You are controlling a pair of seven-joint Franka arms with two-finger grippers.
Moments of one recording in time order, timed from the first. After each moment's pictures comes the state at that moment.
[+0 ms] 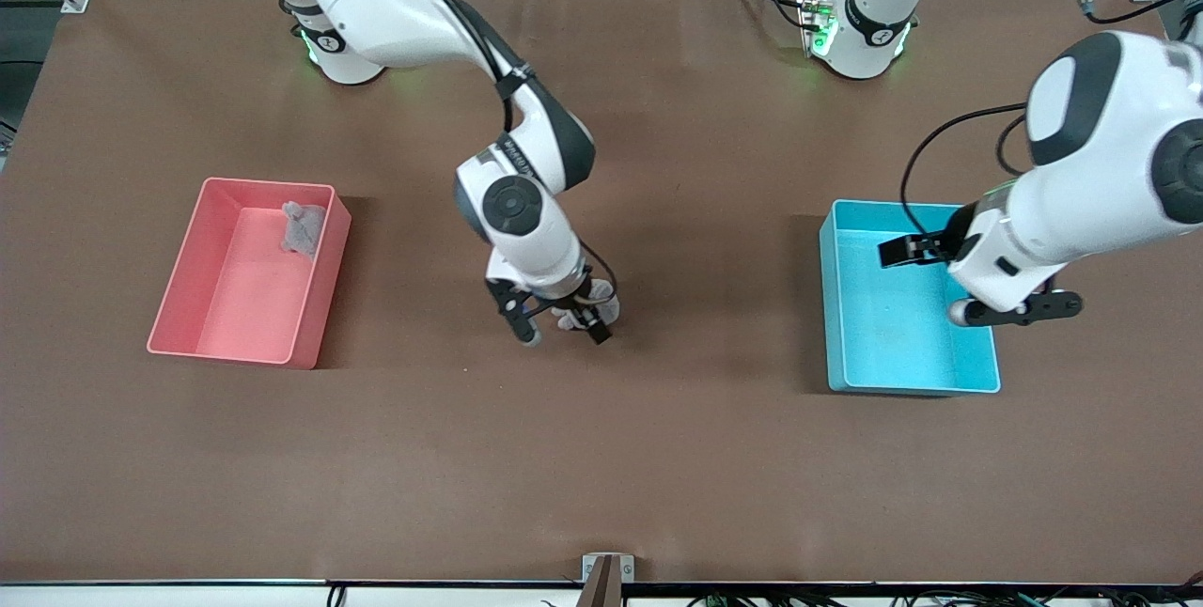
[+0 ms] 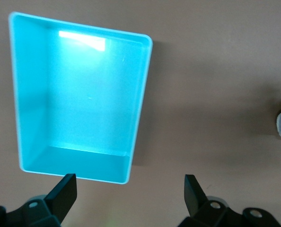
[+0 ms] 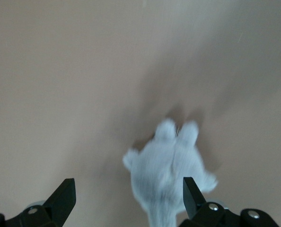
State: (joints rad) left arm 0.00 0.31 -0.25 -1.50 -0.02 1.62 -0.35; right arm 0.66 0.74 -0.05 -1.37 0.17 2.25 1.51
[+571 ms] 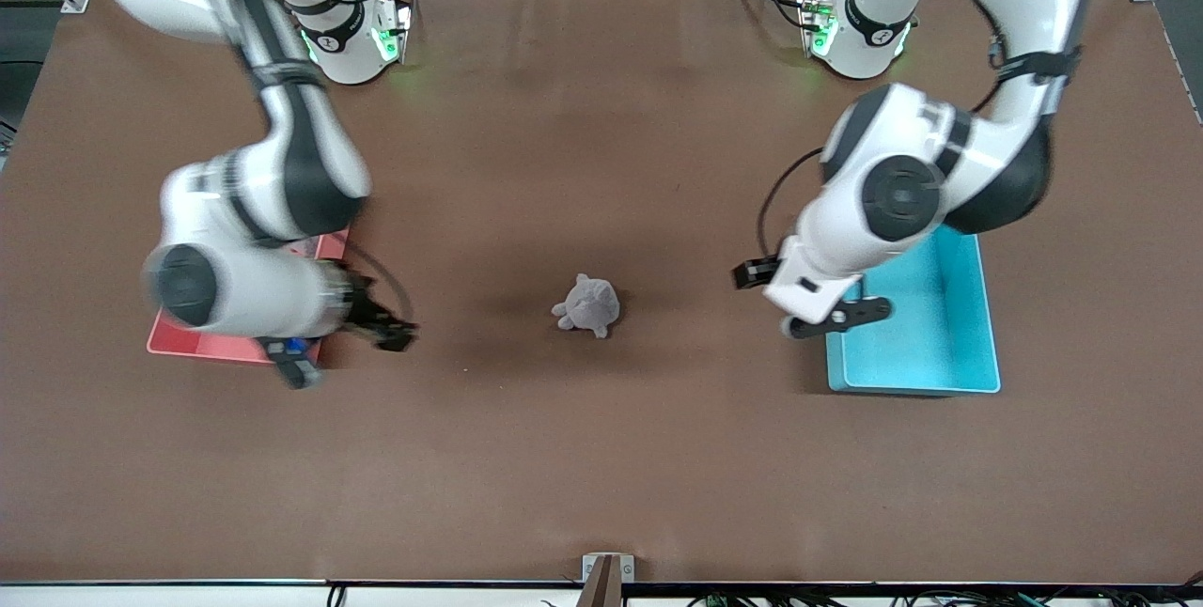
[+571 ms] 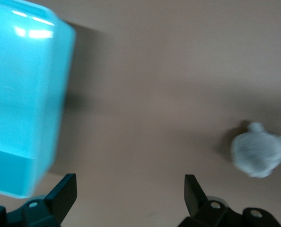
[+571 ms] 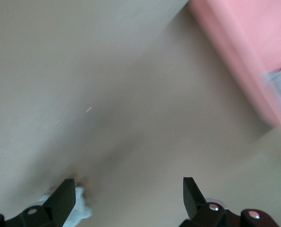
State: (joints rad) left arm -0.28 0.47 -0.26 -1.50 0.02 1.87 -0.77; right arm 0.24 0.51 -0.07 -1.38 0.23 1.67 0.92
